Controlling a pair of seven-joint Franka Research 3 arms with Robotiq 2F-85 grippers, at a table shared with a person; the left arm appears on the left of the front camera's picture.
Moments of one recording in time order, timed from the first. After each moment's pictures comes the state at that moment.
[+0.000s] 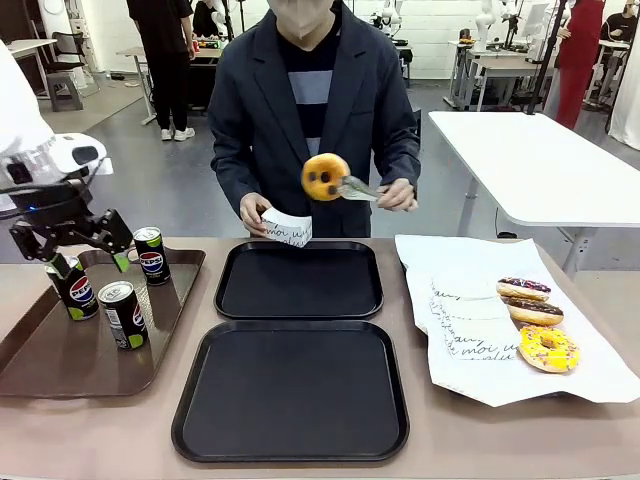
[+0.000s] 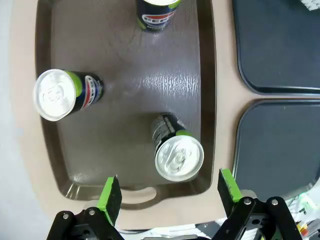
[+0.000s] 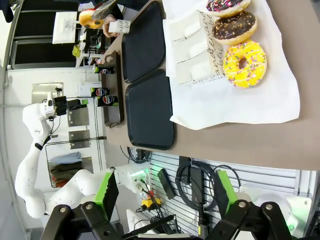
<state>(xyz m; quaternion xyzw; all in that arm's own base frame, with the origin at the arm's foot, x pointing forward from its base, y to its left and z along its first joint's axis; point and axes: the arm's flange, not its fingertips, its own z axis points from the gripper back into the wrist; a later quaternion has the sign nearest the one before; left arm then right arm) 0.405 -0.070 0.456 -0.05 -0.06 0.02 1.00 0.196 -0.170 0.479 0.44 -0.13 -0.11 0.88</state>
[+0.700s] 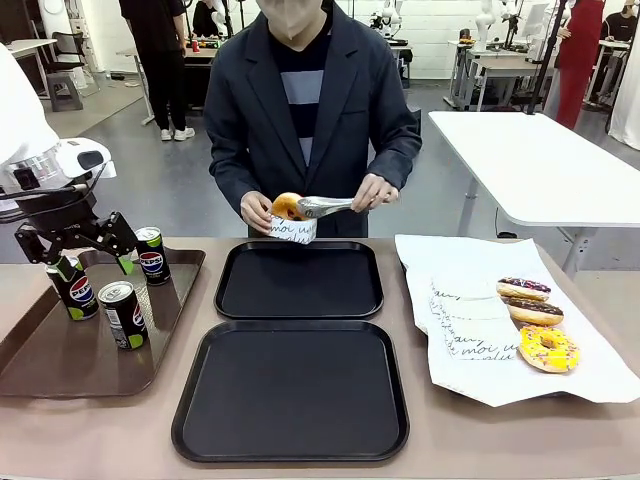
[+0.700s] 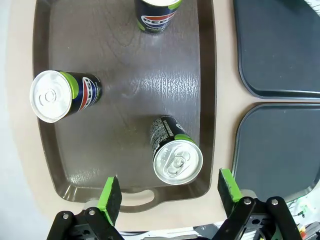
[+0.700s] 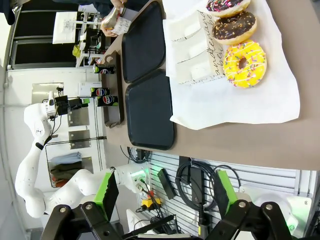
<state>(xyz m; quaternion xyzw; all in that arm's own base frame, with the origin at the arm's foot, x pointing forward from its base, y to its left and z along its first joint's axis) 0.406 -0.071 0.453 -0.05 -0.06 0.03 1.00 0.196 -0.170 0.479 0.44 -0.13 -0.11 0.88</state>
